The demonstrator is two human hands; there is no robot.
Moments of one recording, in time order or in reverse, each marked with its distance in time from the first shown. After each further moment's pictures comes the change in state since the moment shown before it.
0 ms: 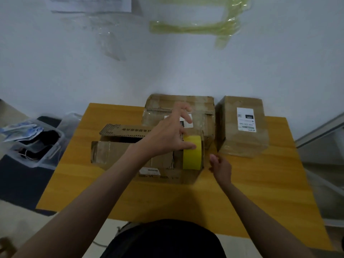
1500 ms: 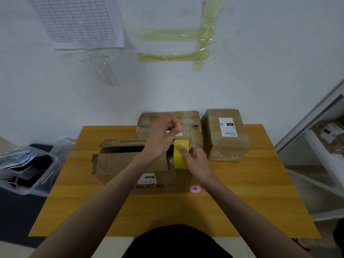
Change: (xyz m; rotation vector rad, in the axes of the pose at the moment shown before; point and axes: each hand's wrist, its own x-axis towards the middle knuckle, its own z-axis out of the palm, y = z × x) left_hand -0.013 0.031 0.005 -0.088 0.388 0.080; right_hand -0.097 -0.150 -0.031 0.379 -0.267 -0.167
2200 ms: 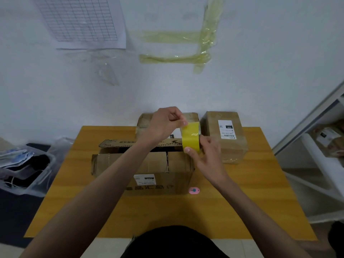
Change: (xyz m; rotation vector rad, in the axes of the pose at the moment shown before) left_hand 0.031 0.020 -0.016 -0.127 -0.132 -0.226; right_hand -0.008 -0.020 -0.033 -0.482 0.116 -0.396
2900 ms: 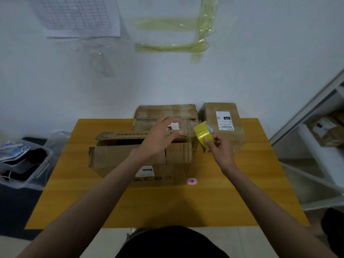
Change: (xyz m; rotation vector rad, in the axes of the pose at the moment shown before) left_hand -0.026 -0.061 0.016 0.363 -0.103 0.112; right_hand 0.010 0.082 -0.007 0.178 0.152 0.329
